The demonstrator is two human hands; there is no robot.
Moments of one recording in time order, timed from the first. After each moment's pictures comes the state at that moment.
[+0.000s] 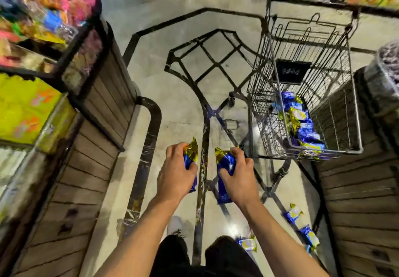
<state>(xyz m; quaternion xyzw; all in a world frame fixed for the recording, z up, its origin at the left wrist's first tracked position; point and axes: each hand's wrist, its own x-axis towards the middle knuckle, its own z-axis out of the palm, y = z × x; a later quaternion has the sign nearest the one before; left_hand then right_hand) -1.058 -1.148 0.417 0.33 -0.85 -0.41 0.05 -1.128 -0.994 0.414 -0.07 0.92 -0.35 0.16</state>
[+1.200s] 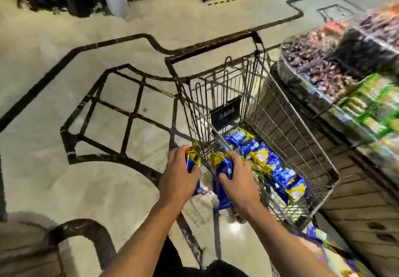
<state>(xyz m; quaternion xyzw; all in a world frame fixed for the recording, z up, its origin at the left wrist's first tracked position) -1.638 -1.256 0.420 0.02 -0.90 -0.43 -0.06 -1.601 -1.097 0.425 0.21 0.92 -0.32 0.06</state>
